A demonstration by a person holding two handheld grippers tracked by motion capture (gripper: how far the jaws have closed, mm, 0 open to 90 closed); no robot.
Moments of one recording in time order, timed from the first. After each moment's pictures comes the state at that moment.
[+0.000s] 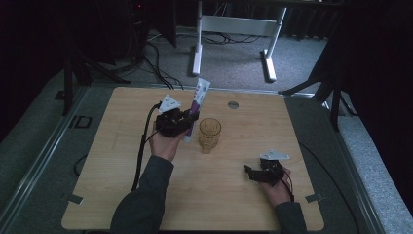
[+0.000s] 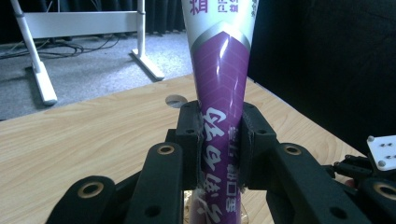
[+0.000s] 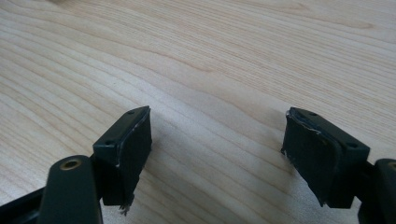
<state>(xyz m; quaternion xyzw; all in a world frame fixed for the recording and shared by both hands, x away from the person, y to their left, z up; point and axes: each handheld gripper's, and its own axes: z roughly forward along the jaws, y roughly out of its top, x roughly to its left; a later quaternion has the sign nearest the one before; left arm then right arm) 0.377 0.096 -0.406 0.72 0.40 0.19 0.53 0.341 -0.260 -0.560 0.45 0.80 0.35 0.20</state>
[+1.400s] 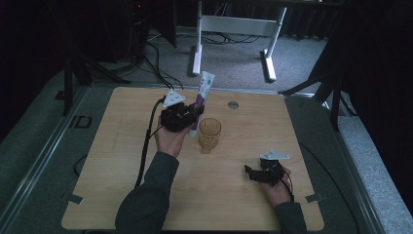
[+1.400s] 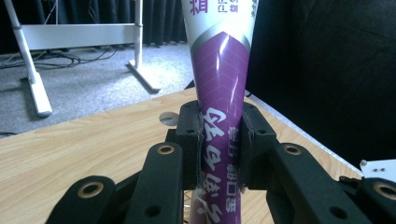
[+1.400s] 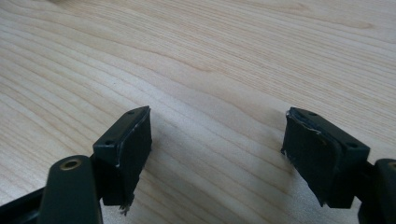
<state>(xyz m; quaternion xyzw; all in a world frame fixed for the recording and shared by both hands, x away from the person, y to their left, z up) 0.386 0.083 -0.394 0.71 0.40 0.19 0.55 0.341 -0.260 -0.560 0.45 0.80 0.35 0.20</state>
